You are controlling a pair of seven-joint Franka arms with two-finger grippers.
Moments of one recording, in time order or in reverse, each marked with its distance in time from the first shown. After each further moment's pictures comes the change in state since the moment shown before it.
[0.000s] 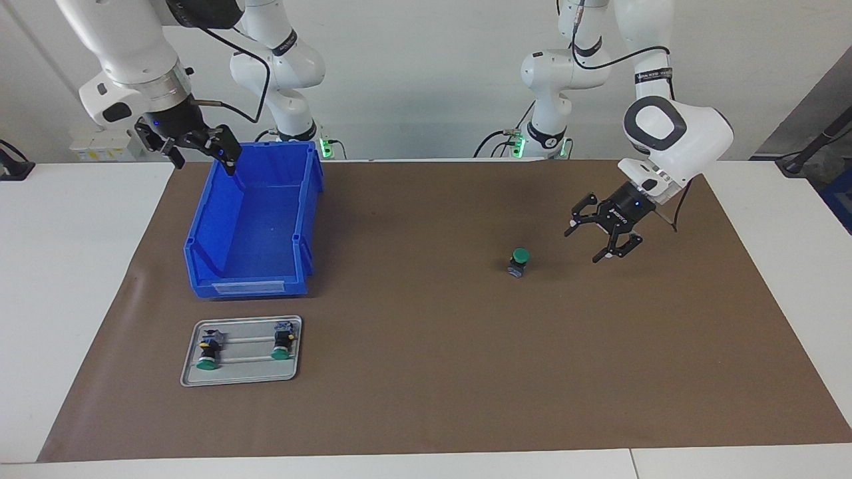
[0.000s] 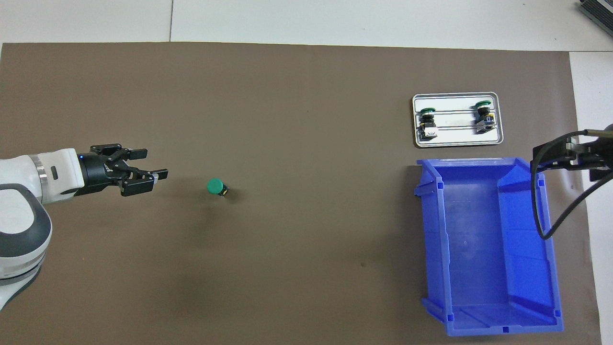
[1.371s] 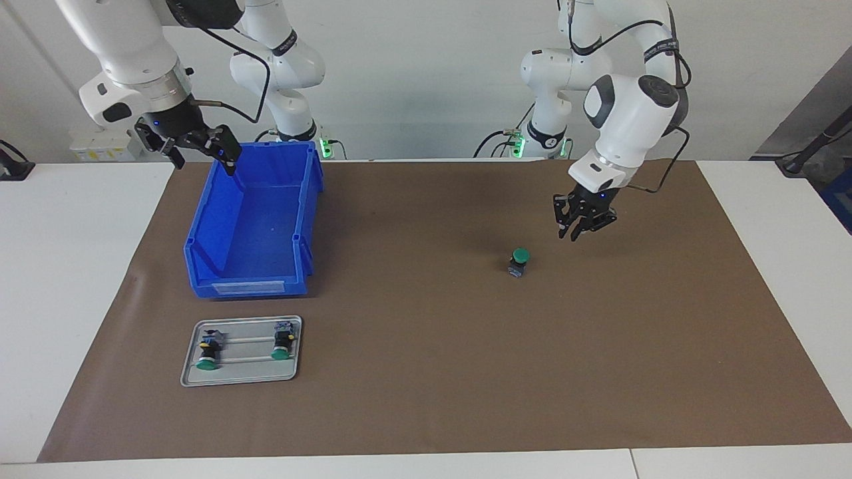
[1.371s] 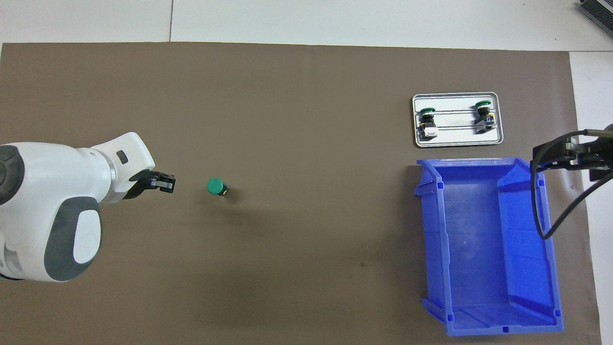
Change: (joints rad) left arm -0.153 -0.028 -0.072 0.046 0.727 -0.034 -1.020; right arm 0.000 0.000 0.000 0.000 0.000 0.000 0.000
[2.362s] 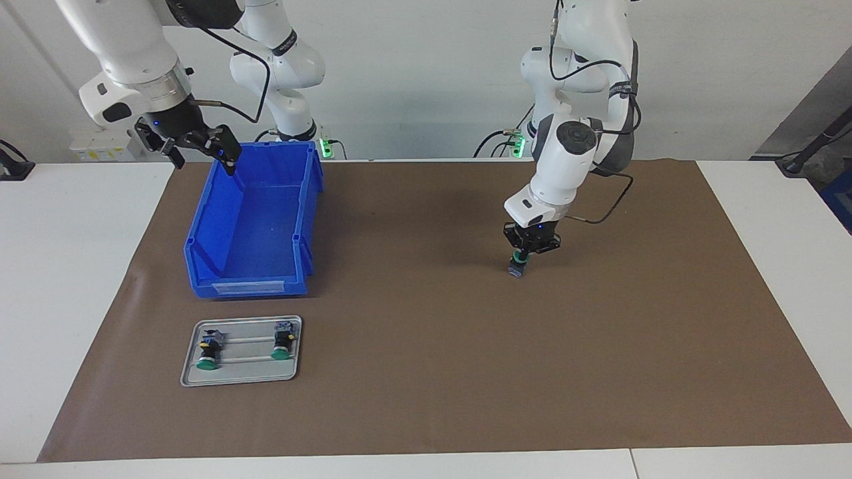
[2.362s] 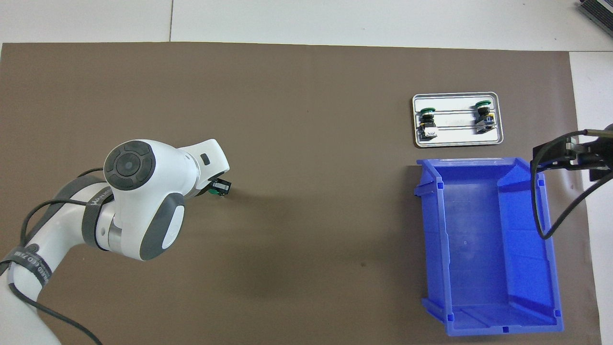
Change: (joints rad) left arm -0.151 0.196 -0.005 0.052 0.092 0.088 -0.131; right arm 0.000 0.000 0.000 0.000 0.000 0.000 0.000
